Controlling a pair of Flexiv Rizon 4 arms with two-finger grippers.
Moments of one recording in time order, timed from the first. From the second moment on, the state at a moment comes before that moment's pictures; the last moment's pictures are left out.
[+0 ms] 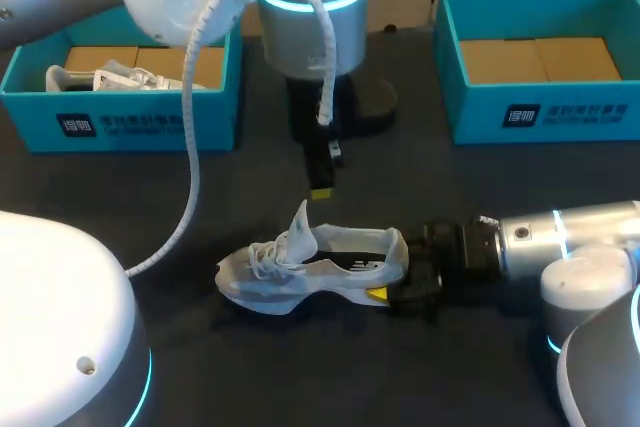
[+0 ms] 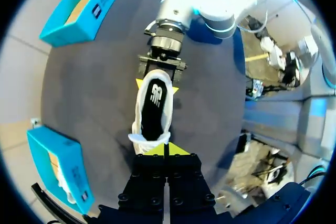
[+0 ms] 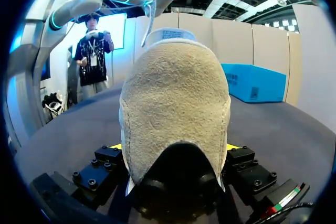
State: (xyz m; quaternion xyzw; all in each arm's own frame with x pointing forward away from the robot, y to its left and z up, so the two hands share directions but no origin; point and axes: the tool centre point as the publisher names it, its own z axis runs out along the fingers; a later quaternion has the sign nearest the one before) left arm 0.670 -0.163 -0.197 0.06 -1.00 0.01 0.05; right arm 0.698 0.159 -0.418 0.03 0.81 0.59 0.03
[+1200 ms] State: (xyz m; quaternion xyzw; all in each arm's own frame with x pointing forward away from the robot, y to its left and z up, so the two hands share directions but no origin) left arm 0.673 -0.190 -0.272 -0.05 -1.00 0.01 0.07; right arm 0.698 0.159 -0.418 0.03 0.81 0.59 0.03
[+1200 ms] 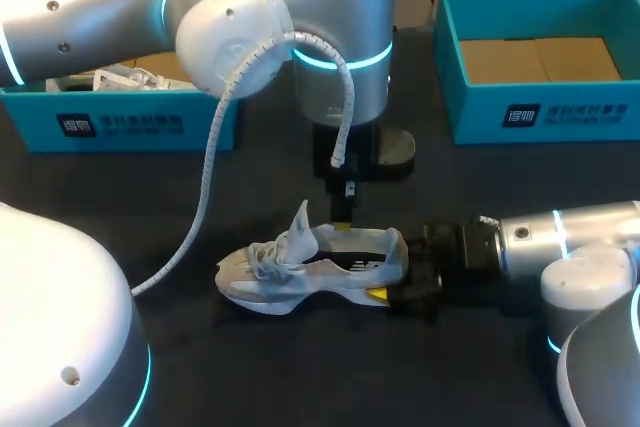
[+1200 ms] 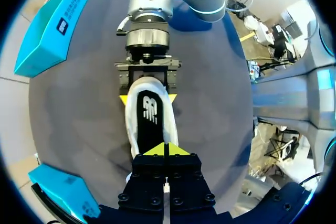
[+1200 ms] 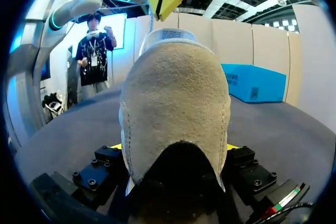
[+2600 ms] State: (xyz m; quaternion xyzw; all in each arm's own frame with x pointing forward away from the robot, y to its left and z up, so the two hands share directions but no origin) left arm 0.667 -0.174 -0.373 -0.04 -0.99 -0.01 0.13; right arm 0.698 0.159 -0.418 0.03 0.81 0.59 0.03
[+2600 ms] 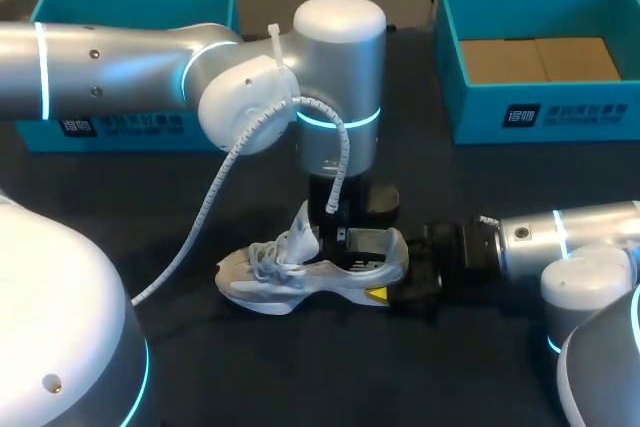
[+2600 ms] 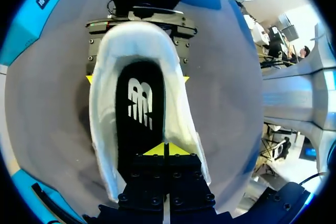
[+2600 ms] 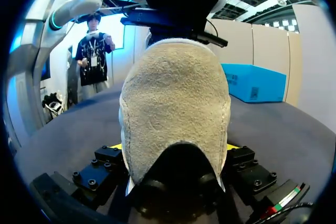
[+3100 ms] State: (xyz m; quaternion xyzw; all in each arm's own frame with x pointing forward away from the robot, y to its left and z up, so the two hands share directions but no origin) left arm 0.664 -0.171 -0.386 -0.05 -0.99 -0.01 0.12; right arm 0.698 0.159 -0.418 0.03 0.81 0.59 0.03
